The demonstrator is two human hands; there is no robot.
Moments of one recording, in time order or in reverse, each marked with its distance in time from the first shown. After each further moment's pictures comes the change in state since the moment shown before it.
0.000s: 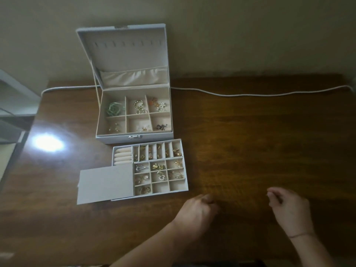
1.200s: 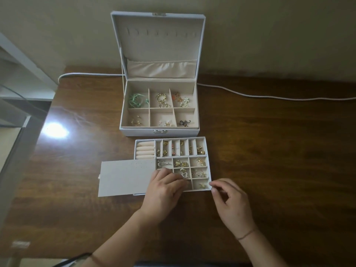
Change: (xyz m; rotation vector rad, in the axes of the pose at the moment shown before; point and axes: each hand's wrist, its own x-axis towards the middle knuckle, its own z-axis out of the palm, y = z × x) left_hand -0.074 -0.097 -0.057 0.115 0.551 -0.147; right_hand -0.053 -0.146 0.084 0.324 -0.007 -0.488
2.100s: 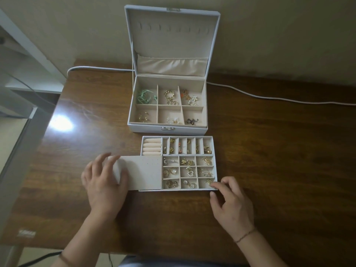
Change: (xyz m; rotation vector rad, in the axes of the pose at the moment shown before) left_hand -0.041 -0.061 -0.087 0.263 0.170 -0.712; right_hand -0.002 -0.003 0.012 -0.282 -0.019 -0.107
